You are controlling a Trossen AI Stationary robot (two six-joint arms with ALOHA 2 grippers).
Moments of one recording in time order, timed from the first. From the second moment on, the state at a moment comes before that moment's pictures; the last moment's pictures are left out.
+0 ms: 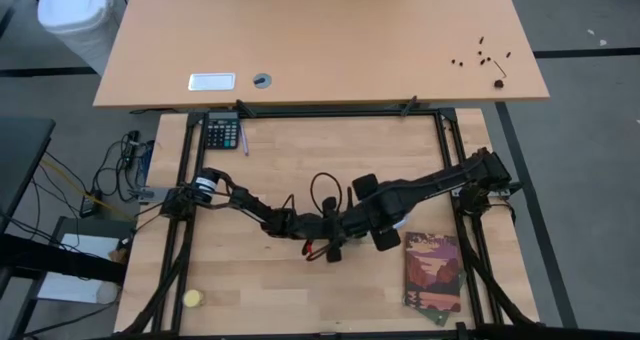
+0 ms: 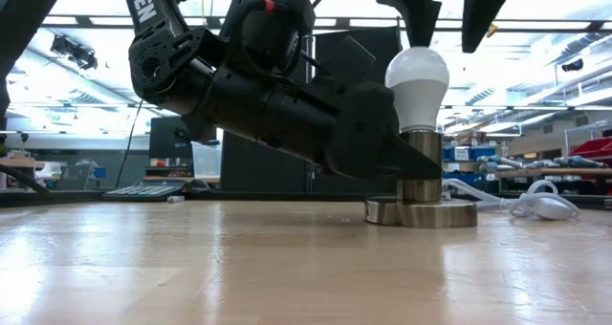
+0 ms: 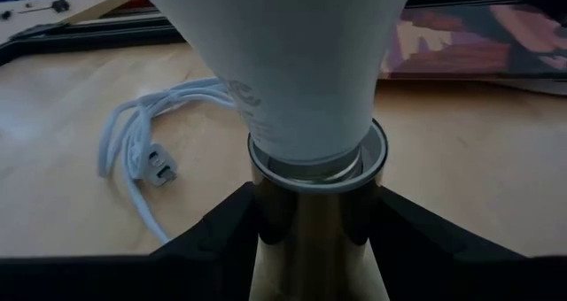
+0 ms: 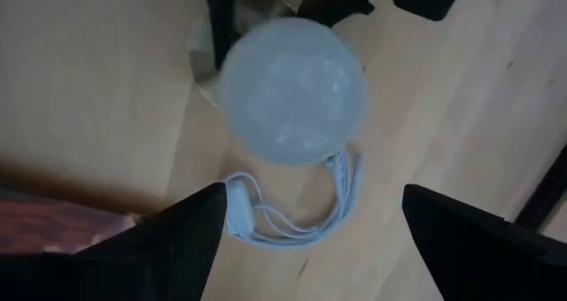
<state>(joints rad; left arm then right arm) -0.22 2.18 1.05 0.85 -0.29 -0.01 0.31 1.86 1.77 -1.51 0.23 -0.02</state>
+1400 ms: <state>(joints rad) -0.22 2.18 1.04 0.87 -0.09 0.06 0.26 1.72 1.38 -1.00 0.03 -0.30</state>
